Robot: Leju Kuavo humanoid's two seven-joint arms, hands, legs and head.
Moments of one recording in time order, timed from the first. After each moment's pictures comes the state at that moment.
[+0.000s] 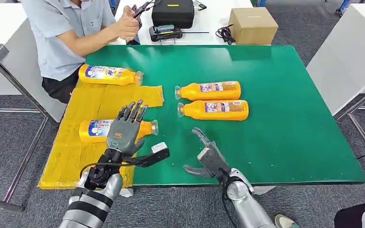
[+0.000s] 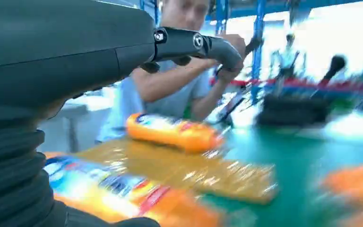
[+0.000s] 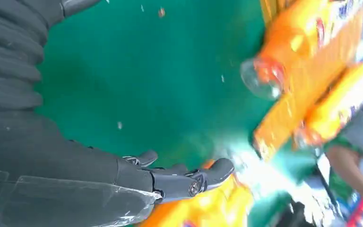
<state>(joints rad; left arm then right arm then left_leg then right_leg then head) -0.27 -0.26 -0.20 -1.21 -1.45 0.43 -0.09 -0.20 0.11 0.24 -1.06 0.45 0.08 -0.55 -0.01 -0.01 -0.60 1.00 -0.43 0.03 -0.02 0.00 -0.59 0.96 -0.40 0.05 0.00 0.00</state>
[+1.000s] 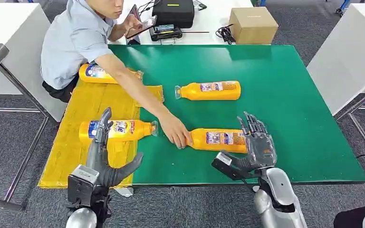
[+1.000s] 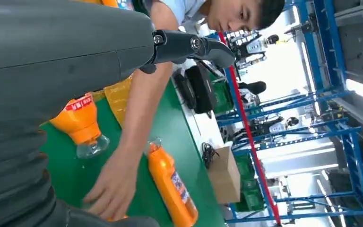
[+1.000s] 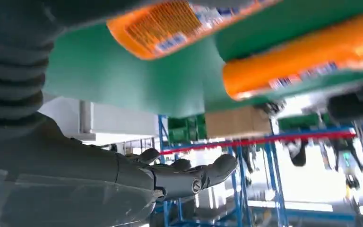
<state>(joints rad) 0.11 -0.35 -0.16 -1.73 -0.43 0.17 -0.34 -0.05 0.00 0.07 -1.45 1.27 -0.21 -0.29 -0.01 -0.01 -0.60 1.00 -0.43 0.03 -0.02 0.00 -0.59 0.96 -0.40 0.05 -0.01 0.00</state>
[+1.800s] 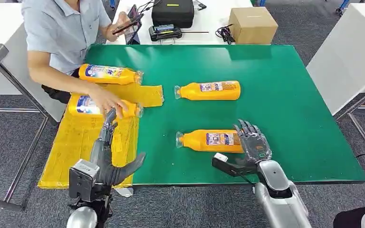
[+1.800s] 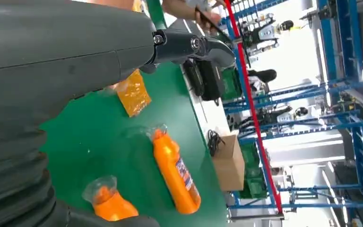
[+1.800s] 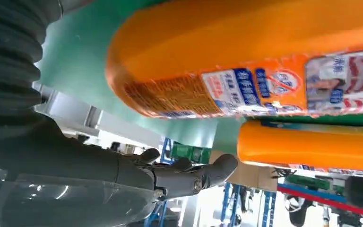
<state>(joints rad) 0.09 -0.35 -0.16 -1.71 -0.38 0.13 -0.29 -0.19 -0.10 0.19 -1.20 1.34 -0.12 -0.19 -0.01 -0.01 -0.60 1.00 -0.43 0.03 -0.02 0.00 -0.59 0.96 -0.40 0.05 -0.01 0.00</state>
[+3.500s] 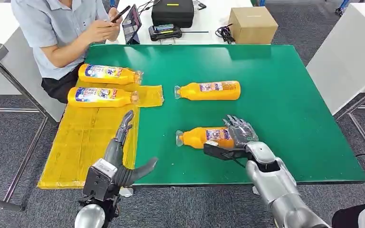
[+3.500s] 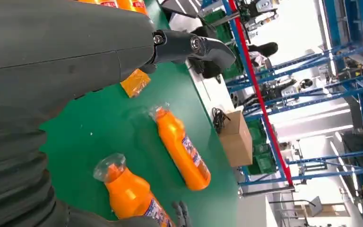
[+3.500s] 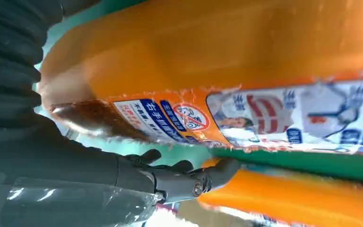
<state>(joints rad) 0.07 -0.35 -0.20 -1.65 -0.44 0.07 -0.29 -0.46 -0.12 0.35 -0.87 1.19 0.05 -0.16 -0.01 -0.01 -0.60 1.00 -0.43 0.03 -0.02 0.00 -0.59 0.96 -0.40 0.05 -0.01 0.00</state>
